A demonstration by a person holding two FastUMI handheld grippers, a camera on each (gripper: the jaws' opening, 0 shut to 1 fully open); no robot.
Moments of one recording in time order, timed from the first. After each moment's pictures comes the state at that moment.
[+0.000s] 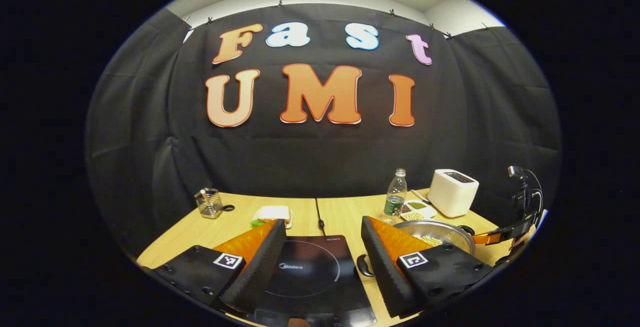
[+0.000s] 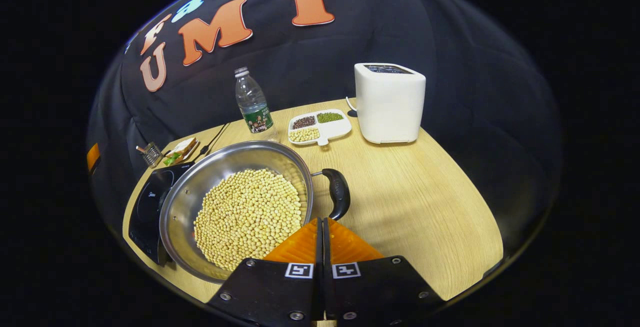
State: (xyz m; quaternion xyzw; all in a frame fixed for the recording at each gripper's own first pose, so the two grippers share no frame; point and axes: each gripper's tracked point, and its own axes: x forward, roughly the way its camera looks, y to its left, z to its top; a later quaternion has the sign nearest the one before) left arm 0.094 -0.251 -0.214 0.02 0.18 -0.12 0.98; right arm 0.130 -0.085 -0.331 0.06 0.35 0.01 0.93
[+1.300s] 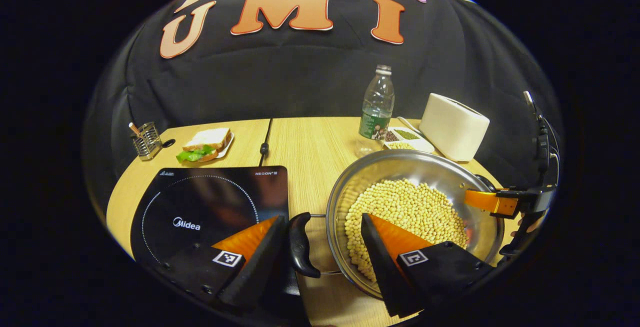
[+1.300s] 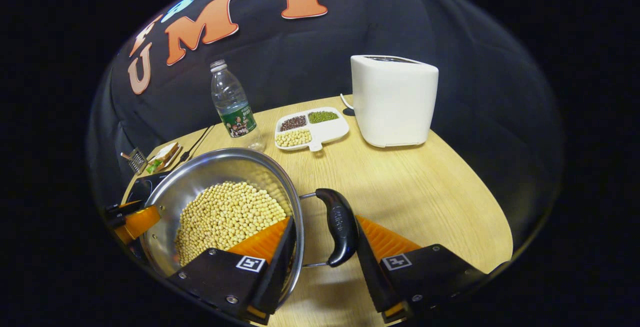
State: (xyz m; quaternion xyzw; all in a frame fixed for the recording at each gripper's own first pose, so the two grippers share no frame) left arm 0.105 -0.336 -0.416 0.04 0.39 -0.14 0.91; right arm 0.179 -0.077 -0.368 0.07 0.36 -0.01 0.93
